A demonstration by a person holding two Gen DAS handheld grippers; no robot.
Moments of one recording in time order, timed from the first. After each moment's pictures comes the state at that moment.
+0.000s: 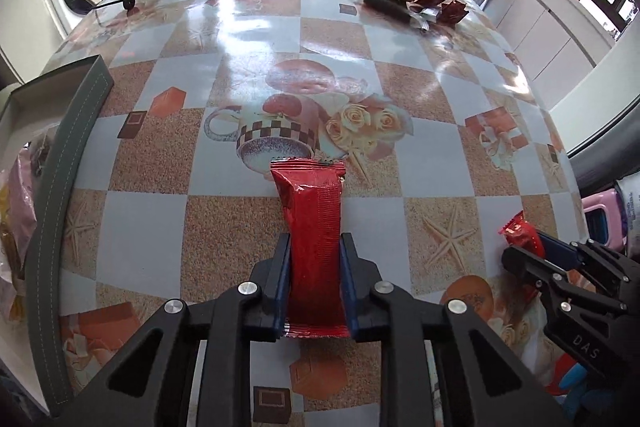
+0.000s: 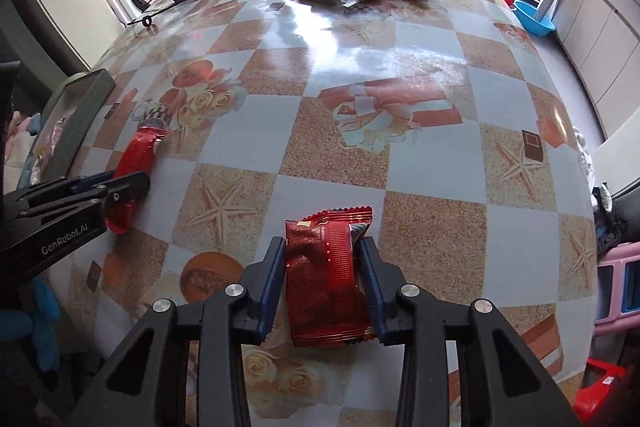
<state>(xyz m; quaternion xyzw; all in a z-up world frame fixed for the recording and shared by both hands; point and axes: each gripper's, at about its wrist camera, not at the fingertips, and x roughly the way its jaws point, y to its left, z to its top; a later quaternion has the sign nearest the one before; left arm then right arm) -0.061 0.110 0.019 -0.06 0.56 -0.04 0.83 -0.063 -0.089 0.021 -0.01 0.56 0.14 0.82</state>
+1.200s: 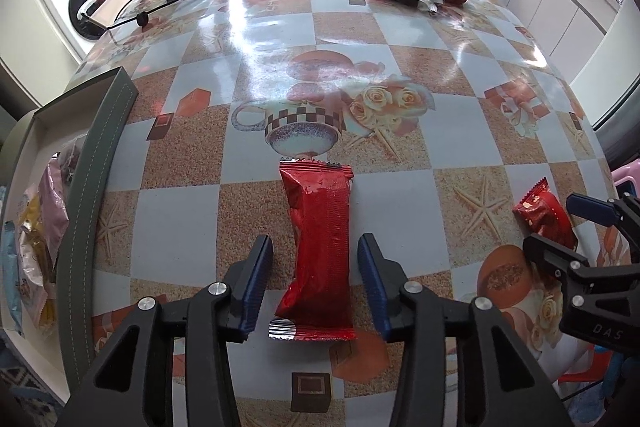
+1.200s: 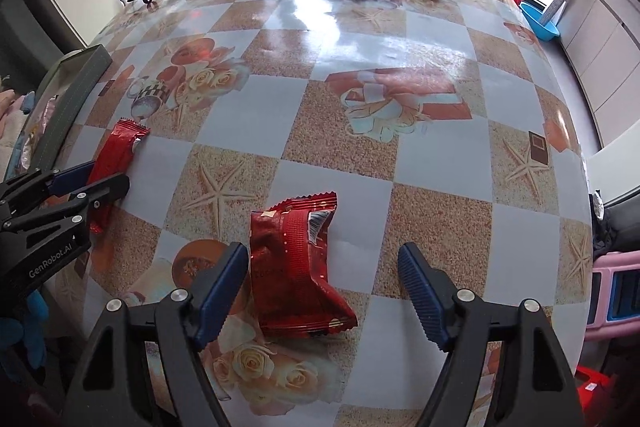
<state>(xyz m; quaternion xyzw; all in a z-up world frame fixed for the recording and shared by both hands) -0.072 0.106 0.014 0.02 0.55 -0.01 0.83 -0.062 -0.077 0.010 -0.07 0.57 0.13 0.81</state>
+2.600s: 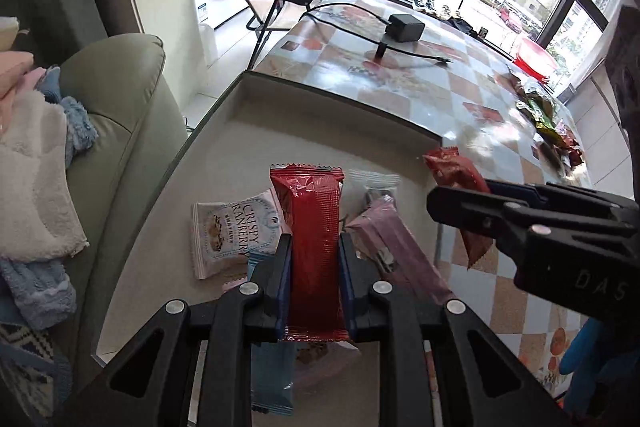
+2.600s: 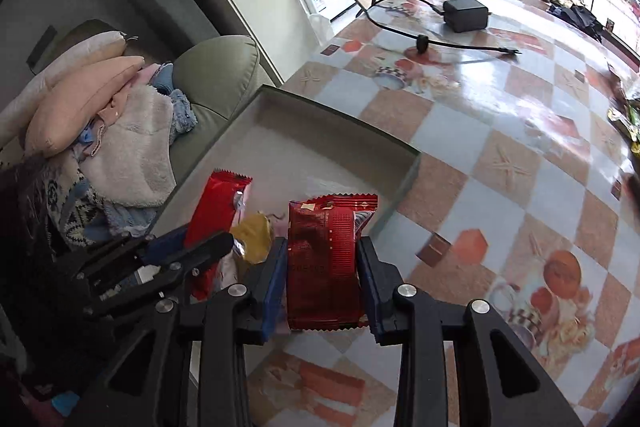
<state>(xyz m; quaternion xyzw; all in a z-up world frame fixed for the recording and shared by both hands) -0.090 0.368 0.064 -0.14 0.50 0.12 0.84 -0.001 0.250 0.079 -0.06 0.54 0.38 0.75</state>
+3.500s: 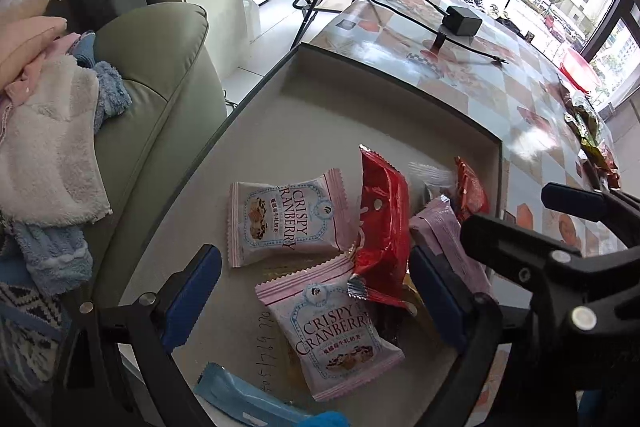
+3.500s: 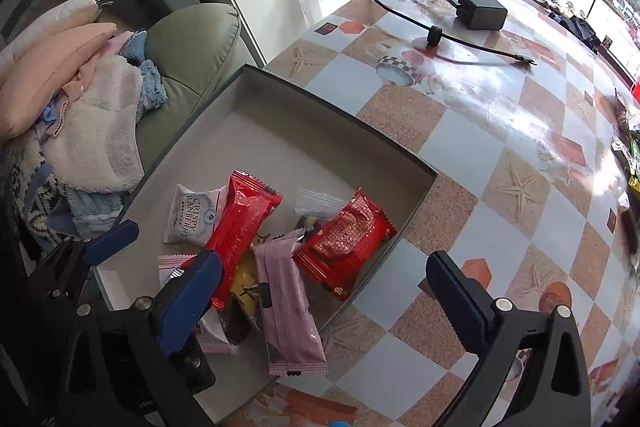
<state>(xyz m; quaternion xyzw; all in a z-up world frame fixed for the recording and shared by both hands) -0.089 0.383 0.050 -0.16 0.53 0.19 0.81 0.008 0.279 0.062 -0.13 0.57 0.34 0.74</state>
